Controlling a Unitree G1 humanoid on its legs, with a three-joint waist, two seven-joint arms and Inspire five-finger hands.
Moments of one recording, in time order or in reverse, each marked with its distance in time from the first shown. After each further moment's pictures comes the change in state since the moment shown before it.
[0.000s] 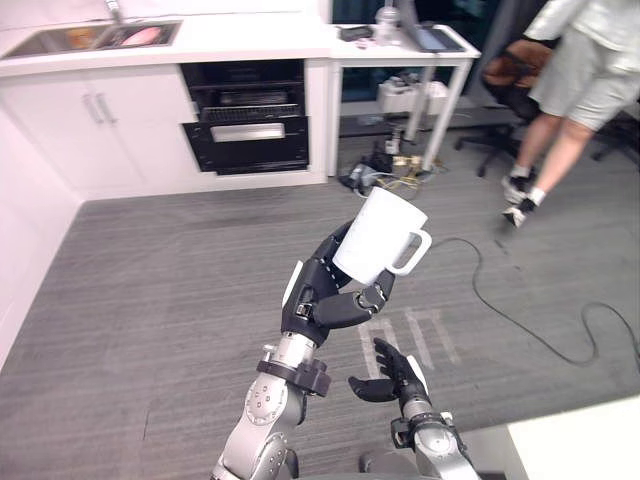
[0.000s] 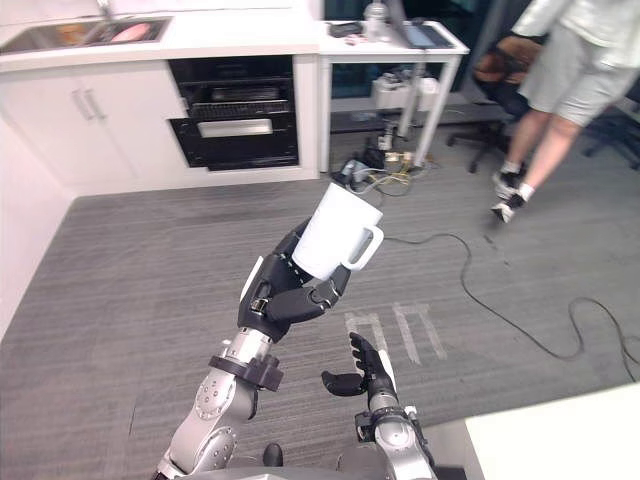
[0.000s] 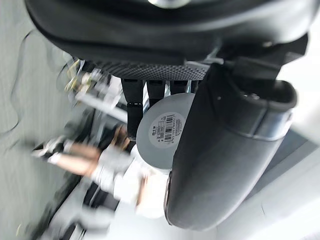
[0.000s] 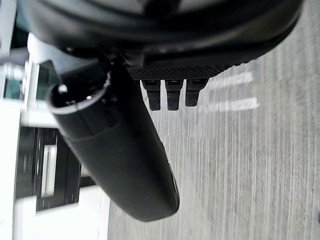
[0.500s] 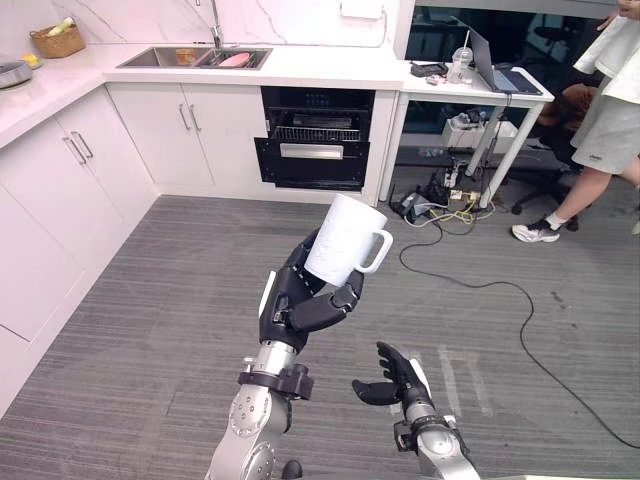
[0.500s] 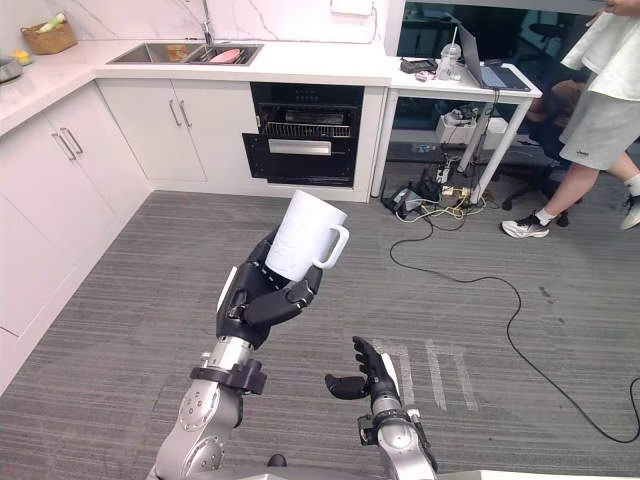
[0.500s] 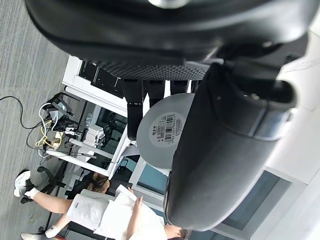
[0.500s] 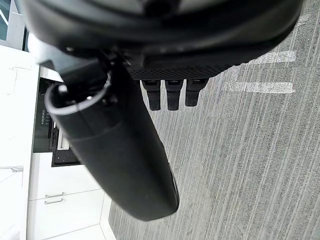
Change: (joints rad) left arm 0.075 0.010 0.088 -0.025 0.006 -0.001 0.031; right arm -0.006 0.001 -0.009 0.034 0.001 -0.009 0.001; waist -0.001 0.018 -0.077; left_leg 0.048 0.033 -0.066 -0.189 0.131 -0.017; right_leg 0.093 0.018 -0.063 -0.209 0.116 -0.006
